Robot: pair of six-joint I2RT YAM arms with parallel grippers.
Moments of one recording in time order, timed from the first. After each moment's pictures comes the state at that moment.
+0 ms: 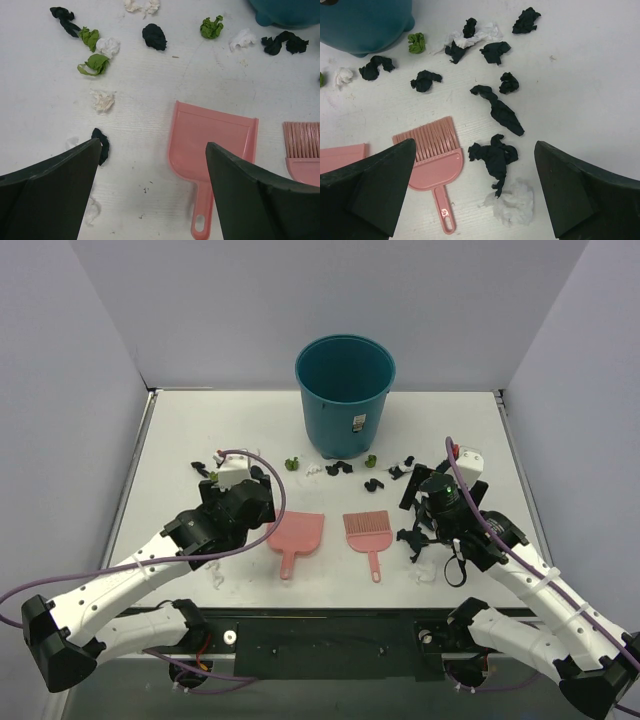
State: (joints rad) left arm -0.87 1.00 0.93 -0.70 -0.76 -0.67; right arm 0.65 0.88 0.88 -0.71 0.68 0.64
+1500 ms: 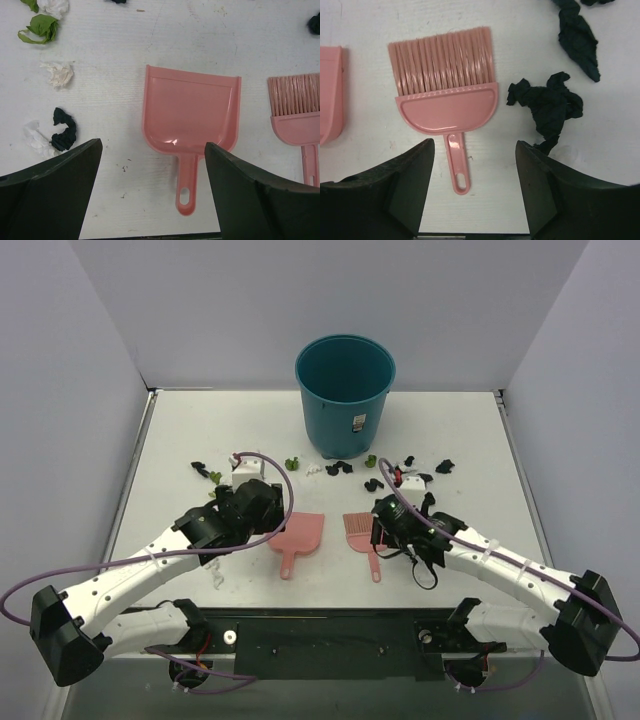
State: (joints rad) left arm -0.84 1.07 0.92 -0.69 -0.54 -0.67; right arm 0.81 1.11 0.74 -0.65 0.50 0.75
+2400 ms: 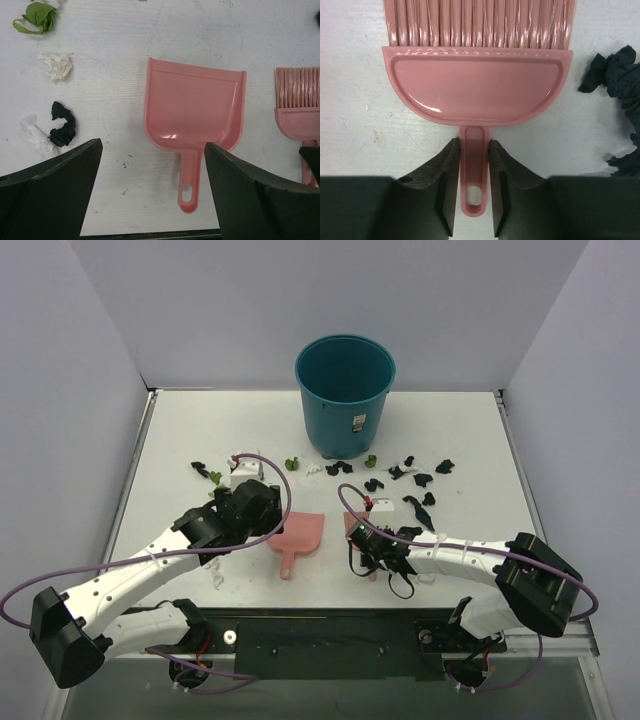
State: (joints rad) left arm -0.82 1.06 0.89 -0.69 -0.51 -0.68; right arm 0.95 1.39 0.60 -0.37 0.44 0.81
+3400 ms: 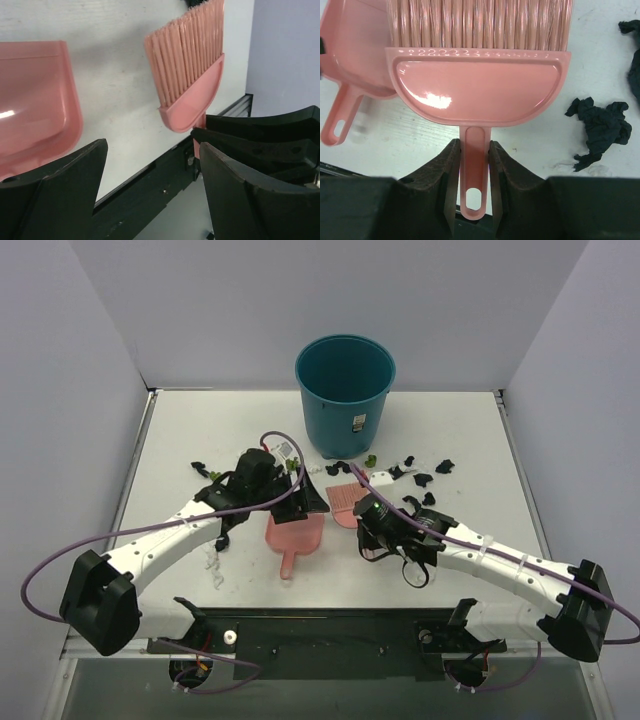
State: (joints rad) left arm -0.63 1.29 0.92 -0.31 0.31 -0.87; right arm 0.97 1.18 0.87 -0.63 0.40 0.61
